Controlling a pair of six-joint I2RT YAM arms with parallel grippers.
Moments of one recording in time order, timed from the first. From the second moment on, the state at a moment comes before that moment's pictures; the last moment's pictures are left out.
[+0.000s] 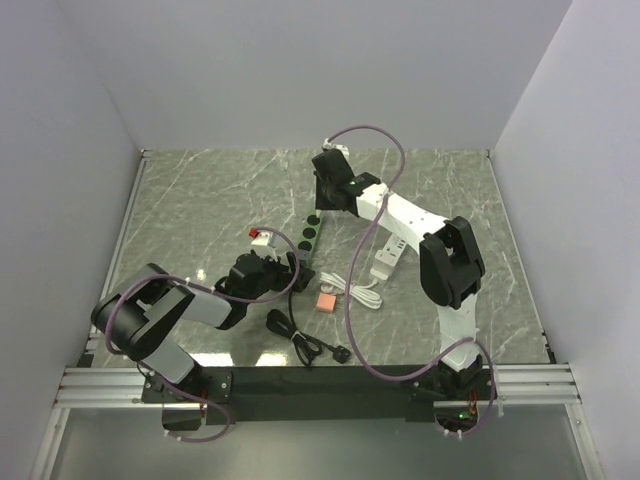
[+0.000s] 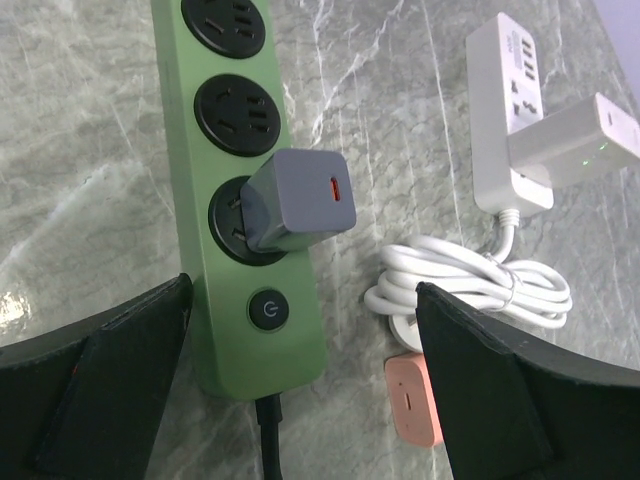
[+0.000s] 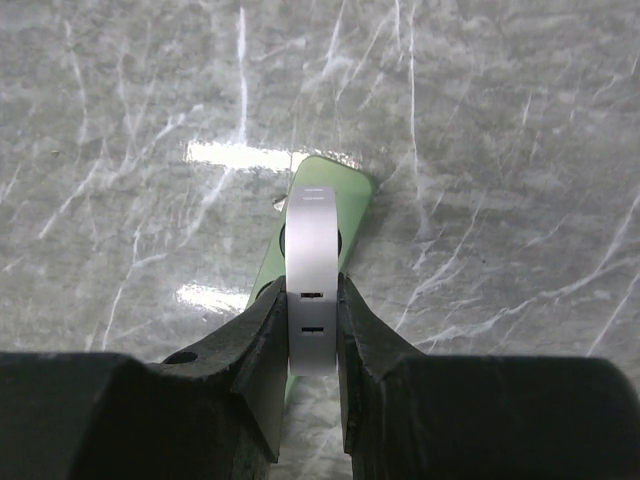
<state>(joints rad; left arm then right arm) -0.65 1.57 0.34 0.90 0.06 -0.58 0.63 2.01 1.69 -0.47 0.23 0.48</state>
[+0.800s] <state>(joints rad) -0.65 1.52 0.34 0.83 0.04 -0.56 0.64 2.06 1.65 -0.42 0.23 0.61</state>
